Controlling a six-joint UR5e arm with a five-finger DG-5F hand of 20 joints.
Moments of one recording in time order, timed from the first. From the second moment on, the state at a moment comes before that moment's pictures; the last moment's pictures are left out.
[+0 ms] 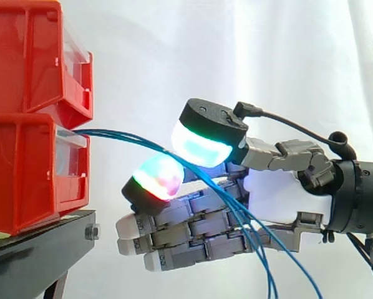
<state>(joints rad) 0.09 -2.36 -1.20 -2.60 -1.37 -0.11</state>
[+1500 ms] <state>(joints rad) 0.09 -2.36 -1.20 -2.60 -1.37 -0.11</state>
